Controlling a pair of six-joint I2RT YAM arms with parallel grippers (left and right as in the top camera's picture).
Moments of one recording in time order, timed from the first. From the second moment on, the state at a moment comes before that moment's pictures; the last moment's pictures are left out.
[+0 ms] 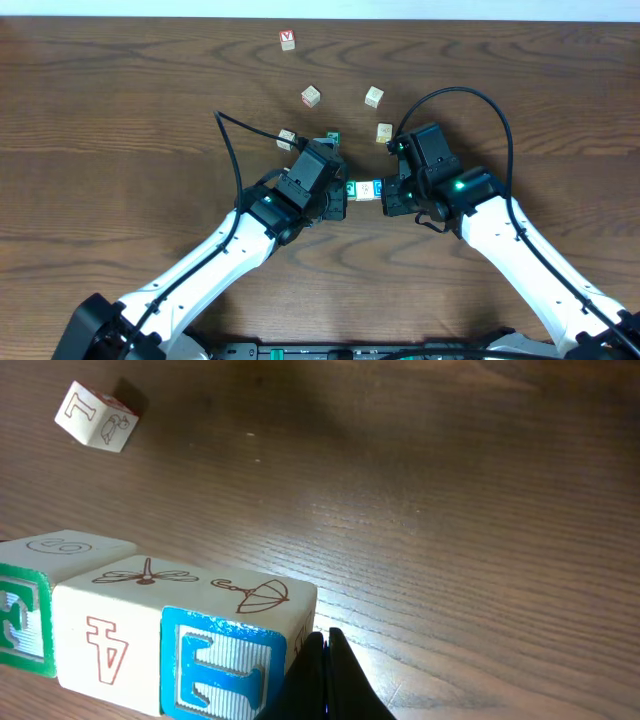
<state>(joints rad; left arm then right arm) -0.69 1.46 0.95 -0.44 0.07 -0.62 0.47 1.43 1.01 -0.72 -0.10 0.33</state>
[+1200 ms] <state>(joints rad) -0.69 1.51 0.96 -0.44 0.07 -0.62 0.47 1.50 1.02 -0.71 -0.10 0.33</state>
